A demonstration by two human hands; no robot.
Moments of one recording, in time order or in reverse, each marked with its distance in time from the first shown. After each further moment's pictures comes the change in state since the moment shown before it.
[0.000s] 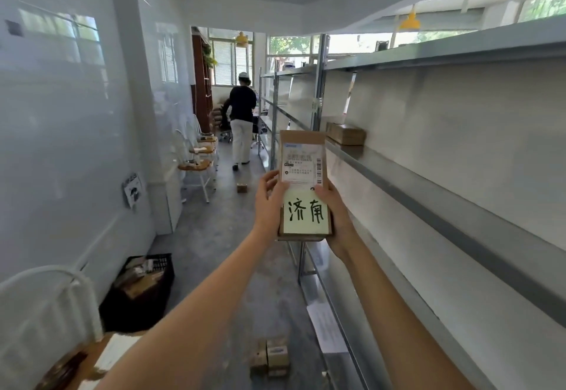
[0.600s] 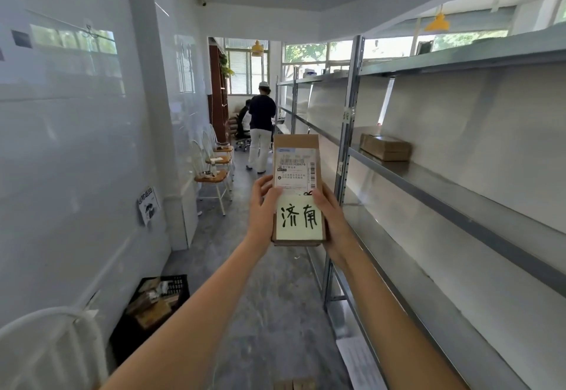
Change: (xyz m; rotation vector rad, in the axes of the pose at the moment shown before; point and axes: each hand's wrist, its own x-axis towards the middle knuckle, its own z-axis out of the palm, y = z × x) left_hand 0.177 -0.020 -0.102 0.015 0.019 0.054; right_hand 0.170 0.073 0.074 0.002 -0.070 -0.018
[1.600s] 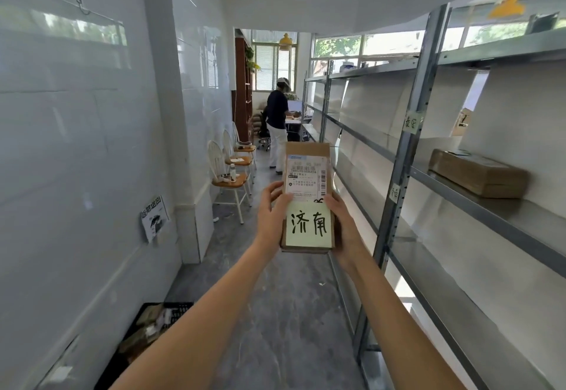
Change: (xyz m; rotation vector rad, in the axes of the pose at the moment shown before) left_hand 0.309 -0.113 -0.074 0.030 0.074 -0.040; right_hand 0.322 0.132 -0.008 0.041 -0.008 0.083
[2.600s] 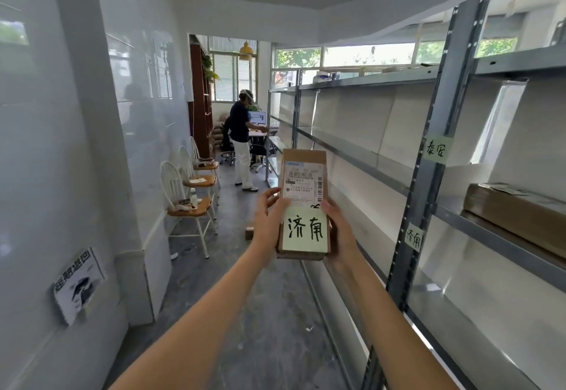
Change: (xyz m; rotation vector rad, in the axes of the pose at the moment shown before) left_hand 0.324 -0.079 -0.001 -0.016 -0.155 -0.048; right_hand 0.317 0.061 -0.029 -0.041 0.154 -0.079
